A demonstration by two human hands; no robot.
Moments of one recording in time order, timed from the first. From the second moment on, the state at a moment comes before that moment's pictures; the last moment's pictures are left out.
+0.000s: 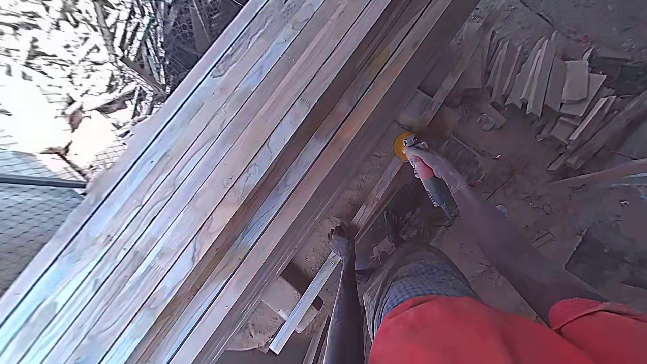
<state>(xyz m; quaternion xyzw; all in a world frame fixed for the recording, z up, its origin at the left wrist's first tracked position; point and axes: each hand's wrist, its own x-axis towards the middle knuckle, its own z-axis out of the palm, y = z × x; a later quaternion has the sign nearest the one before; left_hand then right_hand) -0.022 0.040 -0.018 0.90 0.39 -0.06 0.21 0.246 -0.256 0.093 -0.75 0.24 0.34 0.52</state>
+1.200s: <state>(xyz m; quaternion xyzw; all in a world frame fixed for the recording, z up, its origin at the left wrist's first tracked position) -0.142 0.109 -0.020 0.84 0.44 -0.30 0.10 0.221 -0.228 0.097 -0.79 0.12 0.44 0.42</state>
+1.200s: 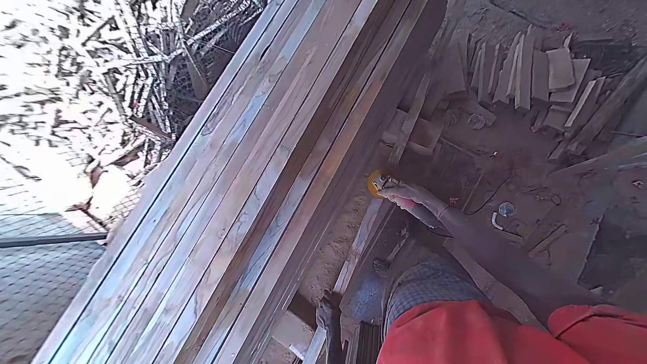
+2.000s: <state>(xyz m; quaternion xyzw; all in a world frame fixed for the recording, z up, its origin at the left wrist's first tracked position) 0.211 -0.125 0.029 0.90 0.33 -0.15 0.23 0.506 -0.425 0.139 -0.76 0.30 0.28 0.51</state>
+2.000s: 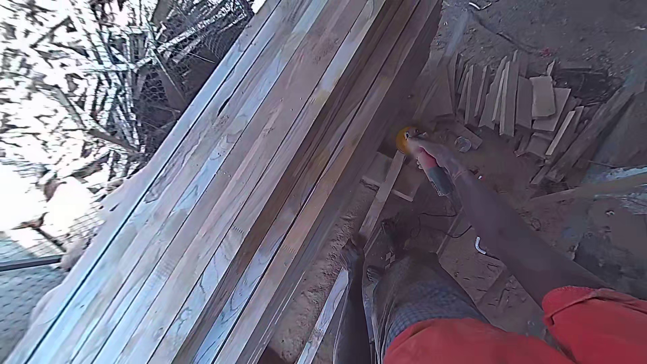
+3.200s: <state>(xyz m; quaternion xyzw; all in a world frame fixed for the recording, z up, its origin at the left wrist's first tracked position) 0.054 -0.022 0.015 0.94 0.16 -0.19 0.23 0.407 -0.434 0.156 -0.77 0.29 0.33 0.47</state>
